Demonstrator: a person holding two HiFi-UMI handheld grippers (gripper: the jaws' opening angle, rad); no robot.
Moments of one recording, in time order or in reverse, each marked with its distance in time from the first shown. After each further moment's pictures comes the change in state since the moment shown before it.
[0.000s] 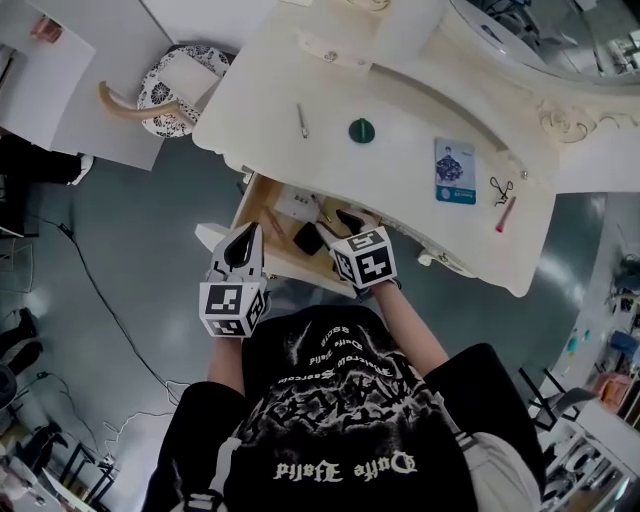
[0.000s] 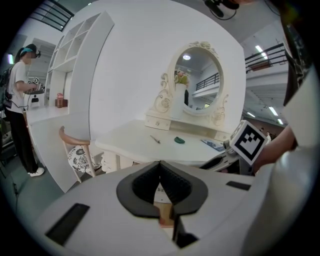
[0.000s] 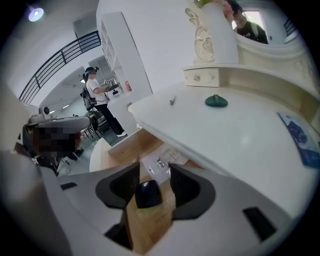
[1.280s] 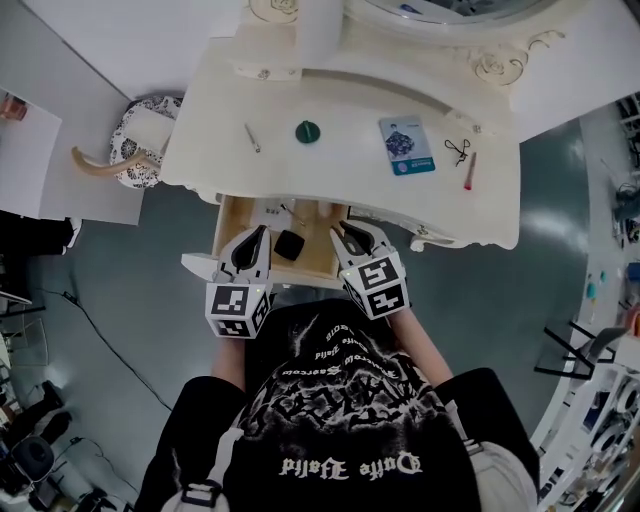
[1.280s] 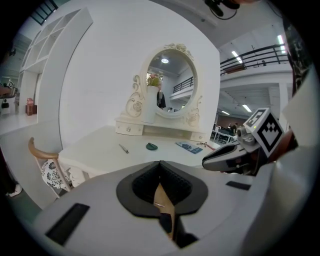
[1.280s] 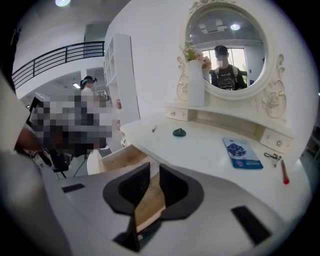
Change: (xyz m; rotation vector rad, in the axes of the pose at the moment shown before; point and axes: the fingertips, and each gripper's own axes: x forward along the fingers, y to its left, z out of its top) left arm 0.021 -0.074 0.020 0.134 -0.029 -0.242; right arm -0.111 -0.018 -0.002 -0.035 -0.253 -0.247
